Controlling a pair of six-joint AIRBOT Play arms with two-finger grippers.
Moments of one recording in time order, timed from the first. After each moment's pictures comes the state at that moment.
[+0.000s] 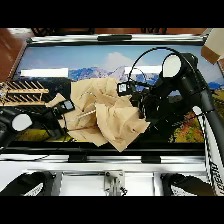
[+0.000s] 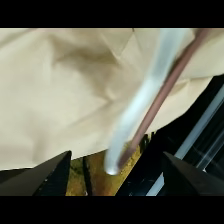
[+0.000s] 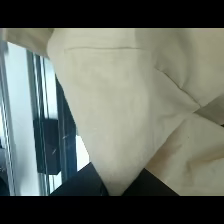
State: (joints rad) left arm -0.38 -0.87 0.86 1.50 -1.19 -0.83; right arm 0.39 -1.36 1.56 -1.26 1.79 0.44
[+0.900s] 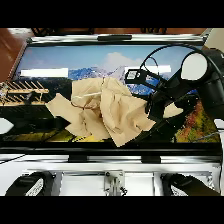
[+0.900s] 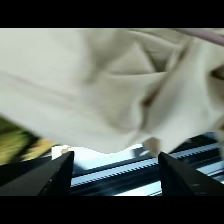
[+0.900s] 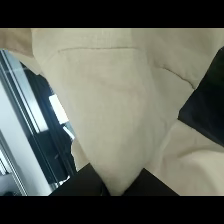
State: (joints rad) left arm -0.05 -0.76 0.64 0.92 -1.05 -1.43; right arm 0.39 -1.21 1.56 -1.36 1.73 0.76
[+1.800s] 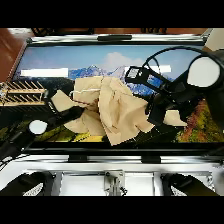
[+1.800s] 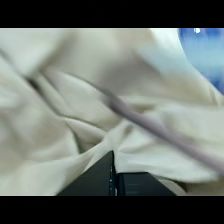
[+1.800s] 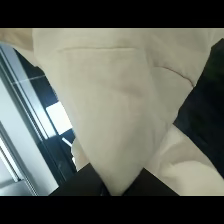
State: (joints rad) left arm -0.33 -0.95 0.57 0.75 -0.33 -1.52; right arm 0.44 -1.14 1.56 -1.39 1.74 0.87
